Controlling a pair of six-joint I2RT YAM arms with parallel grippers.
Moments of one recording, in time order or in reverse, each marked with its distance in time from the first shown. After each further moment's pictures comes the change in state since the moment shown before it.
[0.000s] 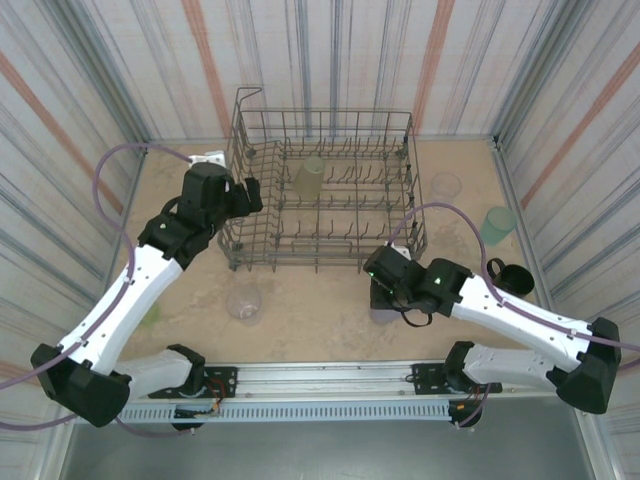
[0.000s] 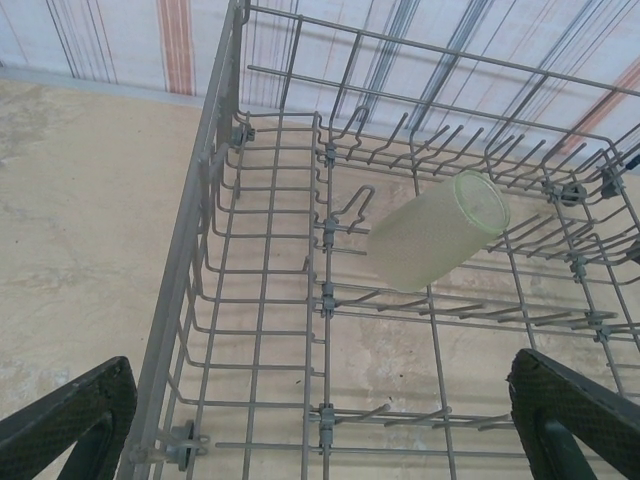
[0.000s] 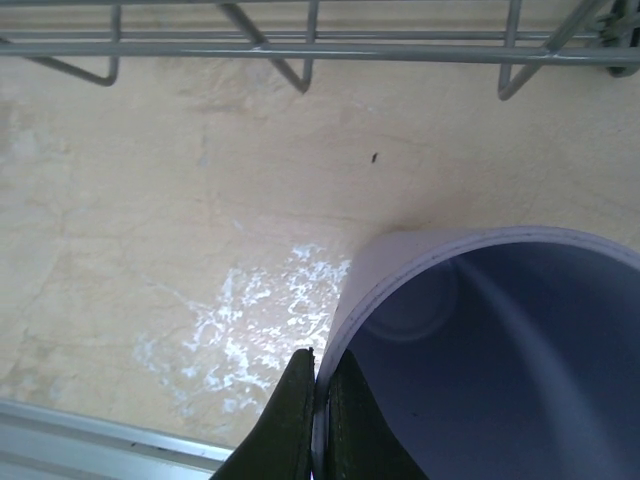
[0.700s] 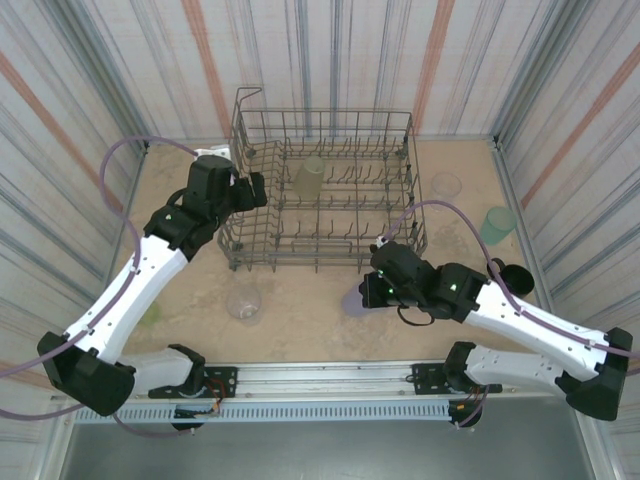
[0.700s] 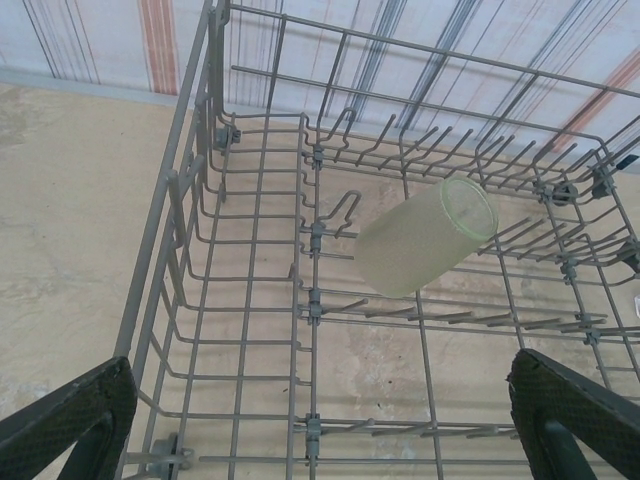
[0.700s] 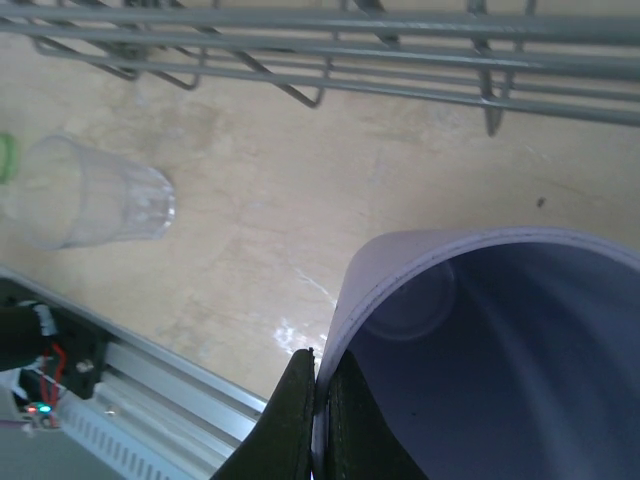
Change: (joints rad) left arm 0.000 0.058 0.045 0.001 0.021 0.000; right arm 0.021 -0.082 0.012 0.166 -0.122 -0.080
